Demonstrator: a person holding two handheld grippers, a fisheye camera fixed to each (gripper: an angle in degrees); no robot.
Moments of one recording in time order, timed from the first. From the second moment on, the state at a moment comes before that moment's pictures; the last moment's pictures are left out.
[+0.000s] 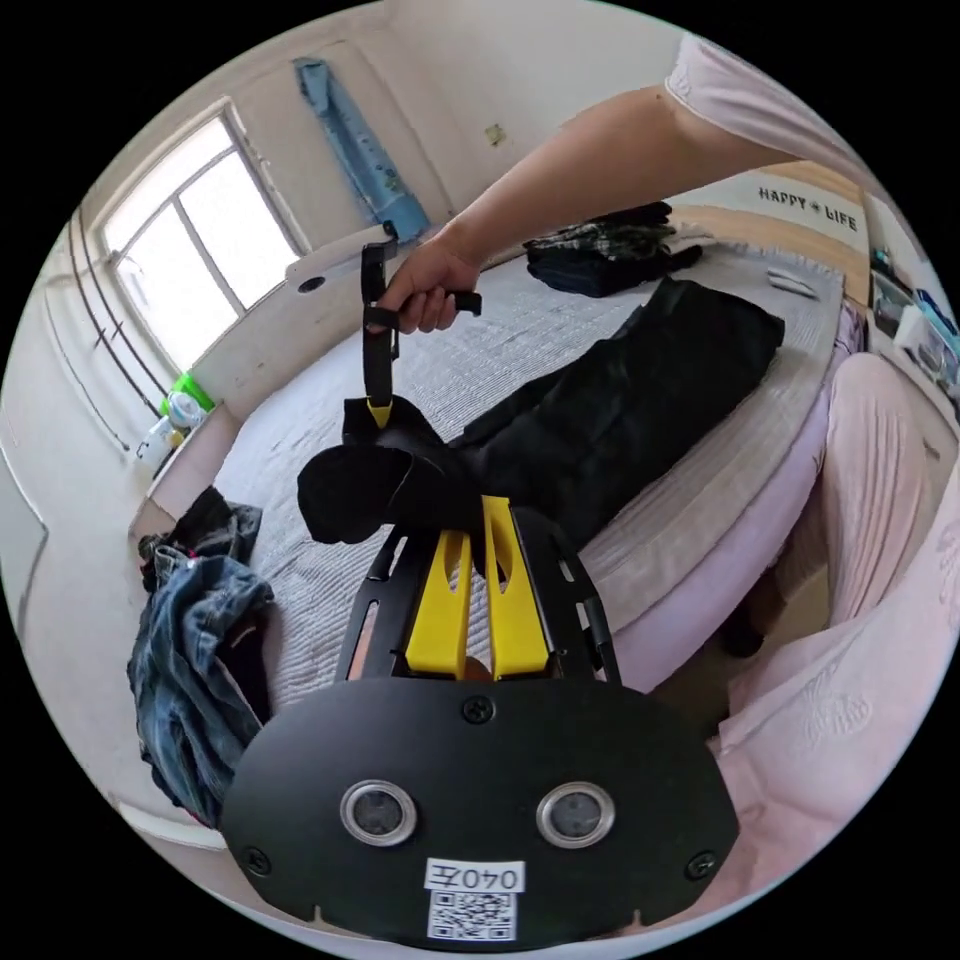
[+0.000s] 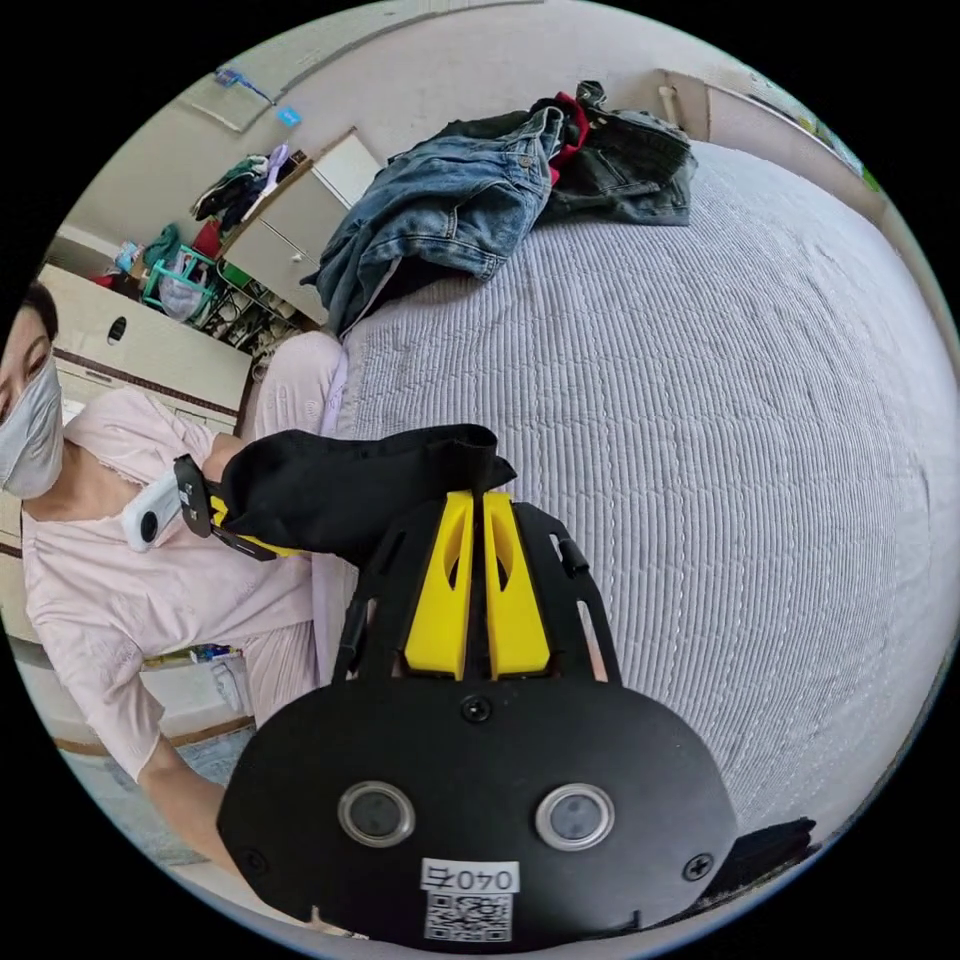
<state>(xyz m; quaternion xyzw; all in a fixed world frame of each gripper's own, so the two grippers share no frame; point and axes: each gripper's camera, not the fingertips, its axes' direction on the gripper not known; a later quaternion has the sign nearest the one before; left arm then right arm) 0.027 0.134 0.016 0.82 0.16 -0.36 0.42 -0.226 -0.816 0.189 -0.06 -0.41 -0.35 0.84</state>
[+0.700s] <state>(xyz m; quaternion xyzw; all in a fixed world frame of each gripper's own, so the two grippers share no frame) 0.088 0.138 -0.269 0.76 -0.16 -0.24 0.58 0.057 -0.492 0.244 0.02 -0.42 0.02 0.91</state>
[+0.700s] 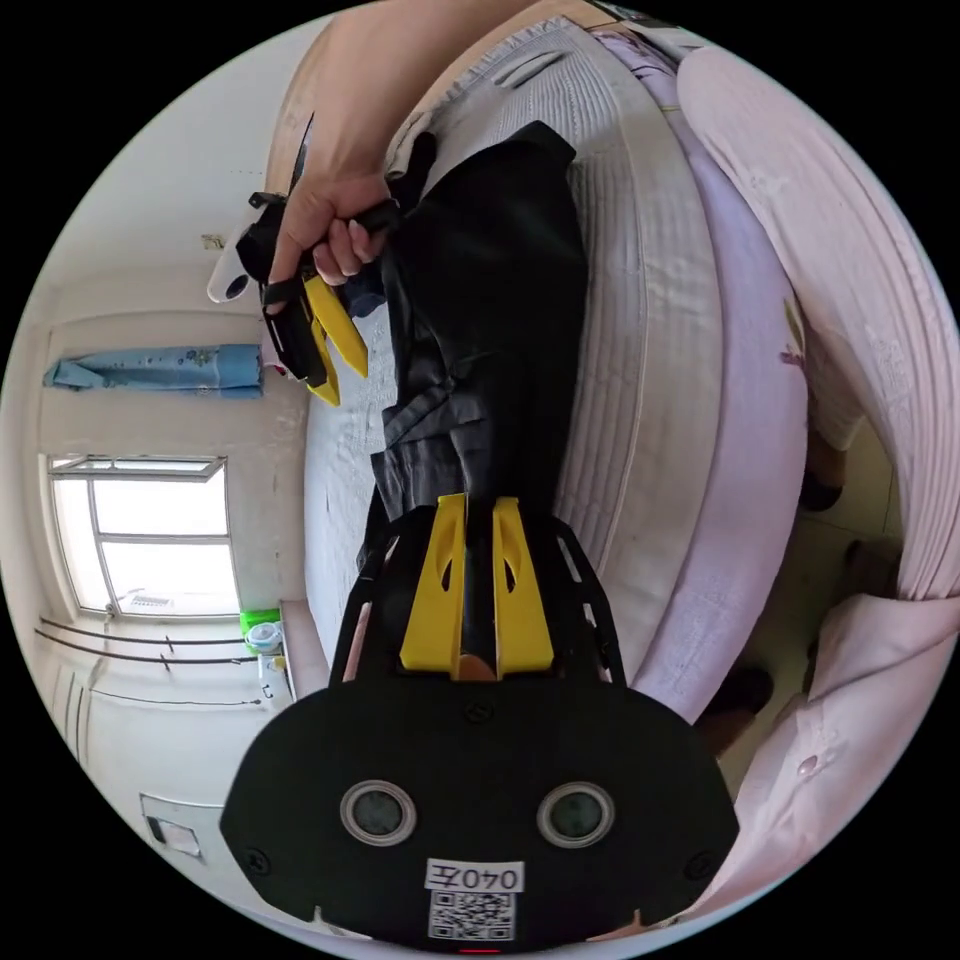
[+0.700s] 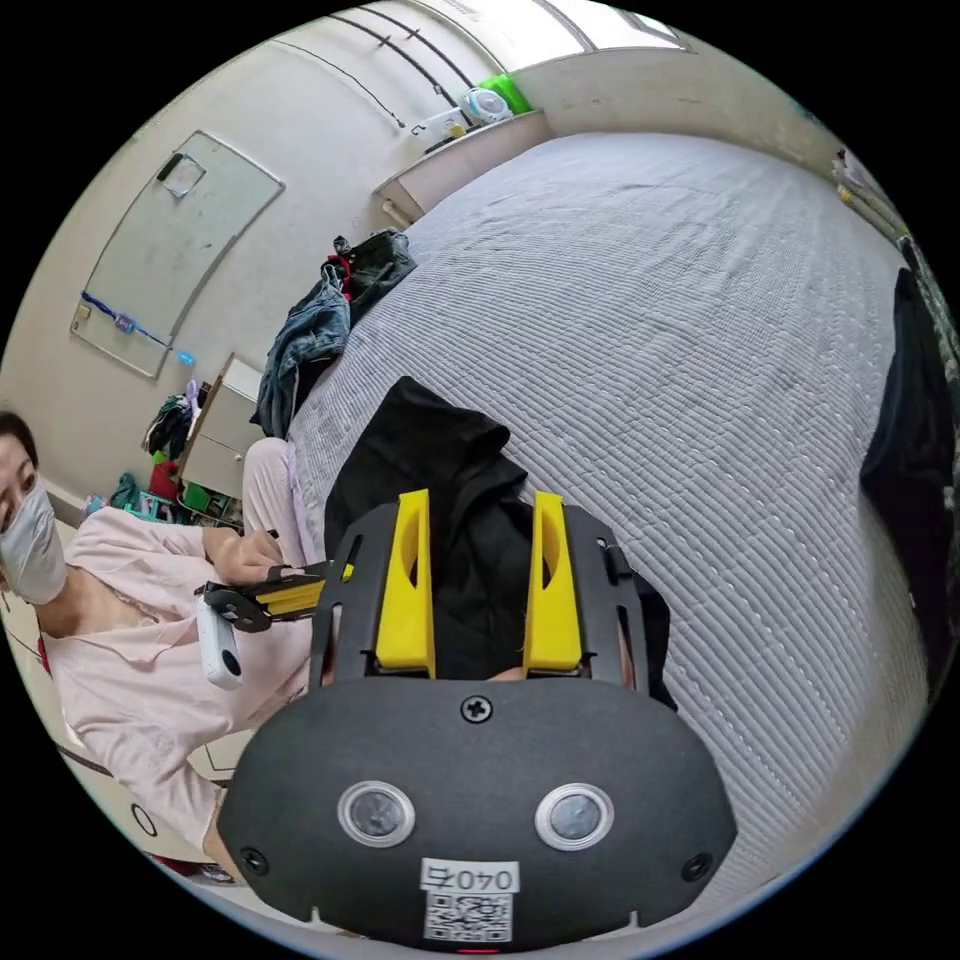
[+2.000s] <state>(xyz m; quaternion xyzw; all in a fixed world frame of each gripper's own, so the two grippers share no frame) -0.381 0.078 -0.038 0.79 0.26 -0.25 0.49 -0.275 -0.244 0.182 0.00 -0.12 0.07 0.99</state>
